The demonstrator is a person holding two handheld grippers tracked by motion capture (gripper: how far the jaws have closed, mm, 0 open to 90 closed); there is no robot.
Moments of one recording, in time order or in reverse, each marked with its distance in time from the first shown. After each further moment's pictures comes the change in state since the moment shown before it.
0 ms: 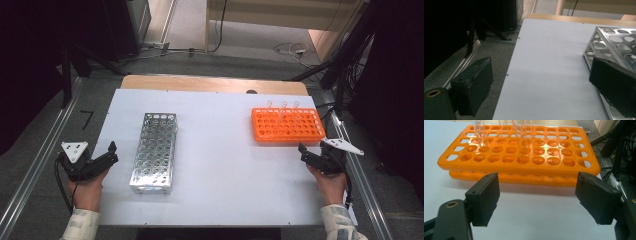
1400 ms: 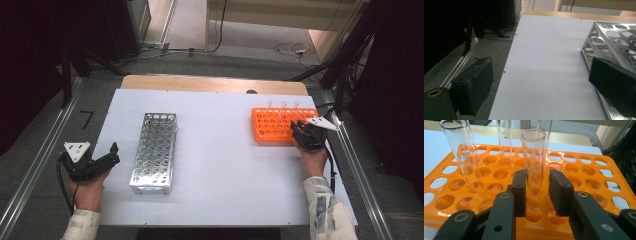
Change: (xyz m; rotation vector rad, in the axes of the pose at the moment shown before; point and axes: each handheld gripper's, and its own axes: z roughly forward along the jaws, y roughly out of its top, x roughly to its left) left arm -0.002 -0.001 0.001 0.023 -0.013 0.008; right arm 0.015 0.033 0.074 -0.050 0.005 -0.049
